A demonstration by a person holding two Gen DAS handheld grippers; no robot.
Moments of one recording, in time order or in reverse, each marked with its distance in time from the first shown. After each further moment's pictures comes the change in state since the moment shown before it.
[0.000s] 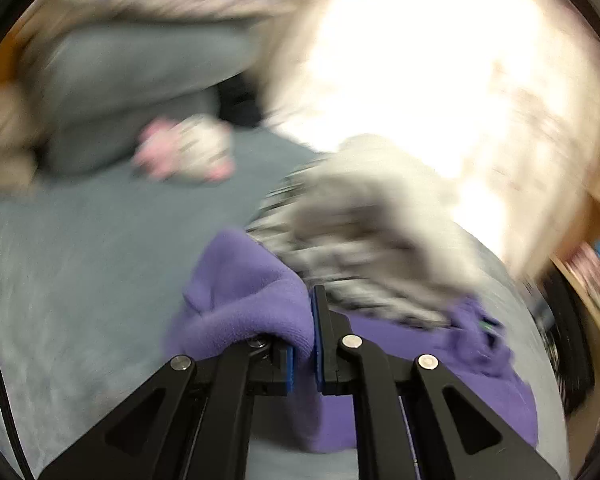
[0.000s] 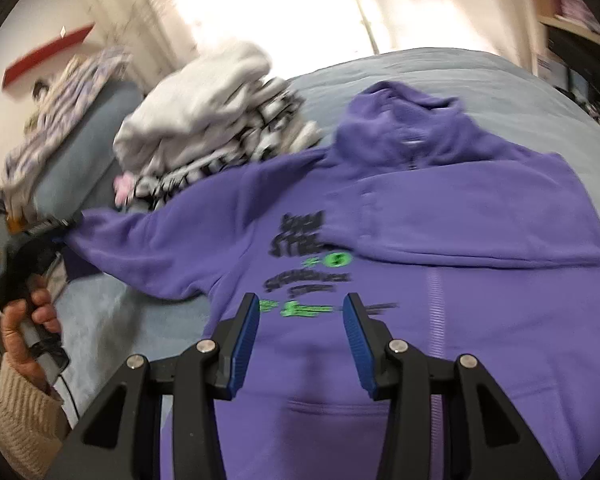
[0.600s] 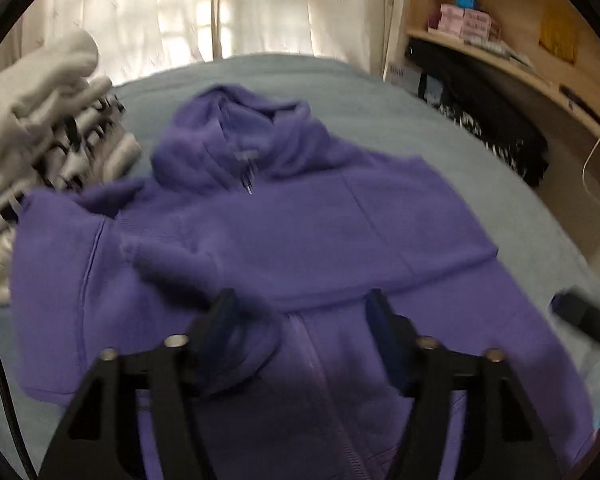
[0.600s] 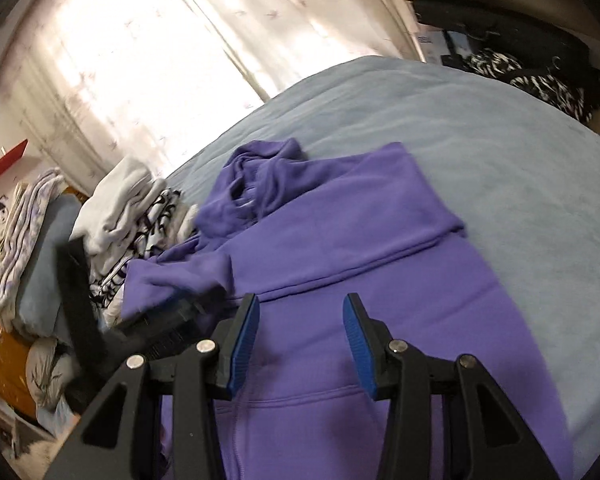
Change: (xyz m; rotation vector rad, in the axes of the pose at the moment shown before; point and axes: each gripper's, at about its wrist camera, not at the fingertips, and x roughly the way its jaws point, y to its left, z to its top) left arm 0.091 -0.321 -0.213 0.582 0.433 -0.290; right arm -0.088 -0.169 -0.007 0.301 -0.159 -0.104
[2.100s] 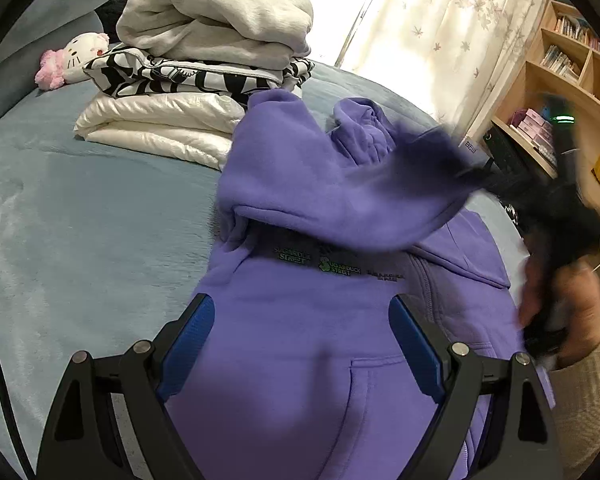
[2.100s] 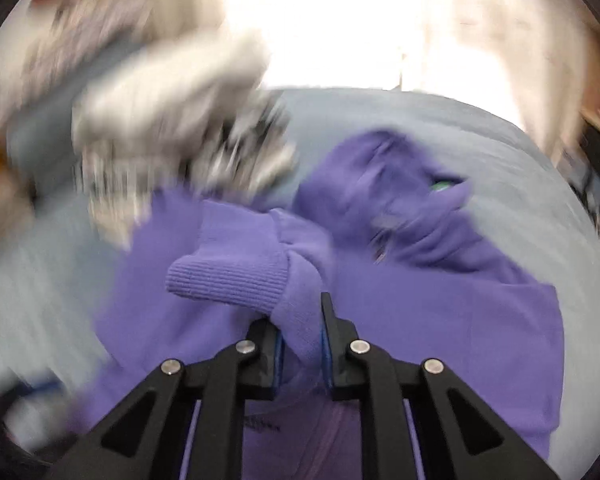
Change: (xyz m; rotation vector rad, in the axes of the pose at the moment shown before) left arm -0.131 0.144 -0.134 -0.445 -0.090 0.046; right arm 0.123 0.162 0.038 -0.543 0.094 0.048
